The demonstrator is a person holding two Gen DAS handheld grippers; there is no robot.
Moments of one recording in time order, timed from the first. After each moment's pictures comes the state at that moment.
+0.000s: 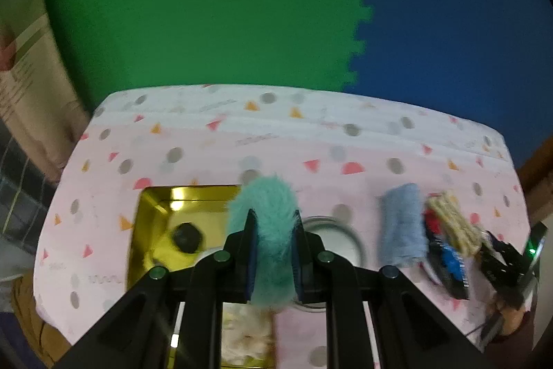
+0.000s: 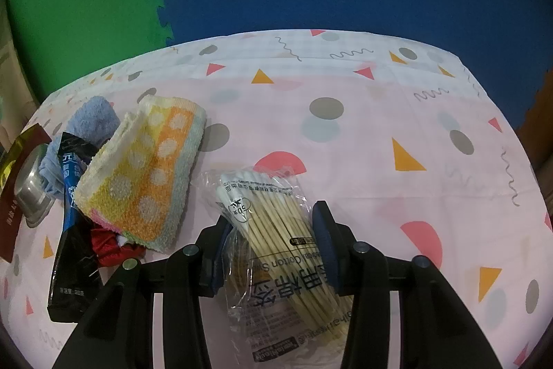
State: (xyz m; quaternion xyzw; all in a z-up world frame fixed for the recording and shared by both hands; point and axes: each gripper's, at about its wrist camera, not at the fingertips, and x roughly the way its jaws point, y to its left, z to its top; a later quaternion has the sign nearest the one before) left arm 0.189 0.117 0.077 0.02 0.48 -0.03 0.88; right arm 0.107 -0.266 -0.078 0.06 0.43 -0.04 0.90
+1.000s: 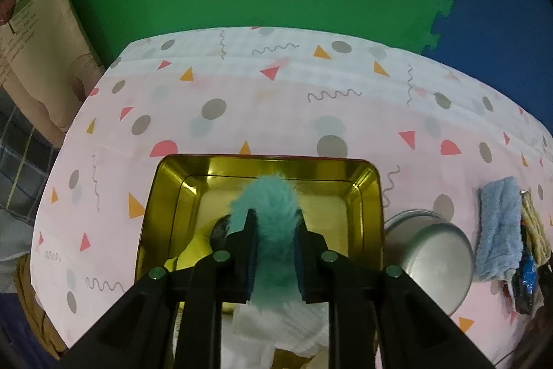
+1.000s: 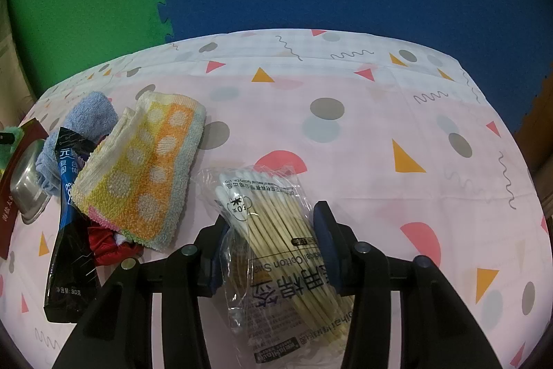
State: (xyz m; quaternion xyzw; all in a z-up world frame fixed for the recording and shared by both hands) left arm 0.238 0.175 -0.016 0.02 0.54 0.03 0.84; right arm 0.108 -0.265 -0.077 0.05 0.44 -0.05 0.90
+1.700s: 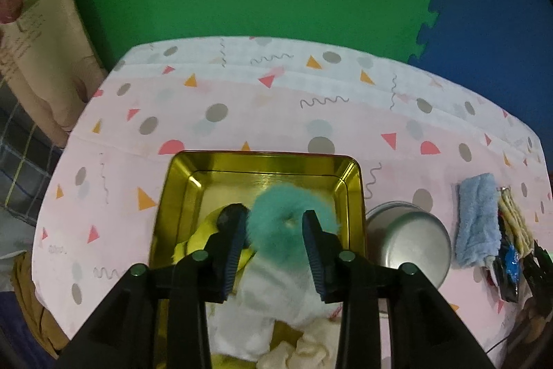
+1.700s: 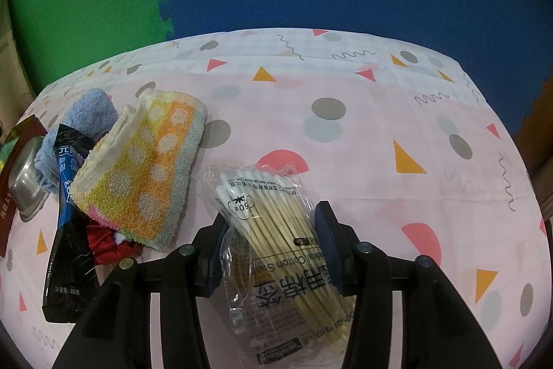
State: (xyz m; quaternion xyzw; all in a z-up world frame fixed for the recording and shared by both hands) left arm 0.212 0.179 0.015 0.01 0.52 0.02 0.85; right arm 0.110 -0.262 -0.078 0.04 0.44 -0.05 0.90
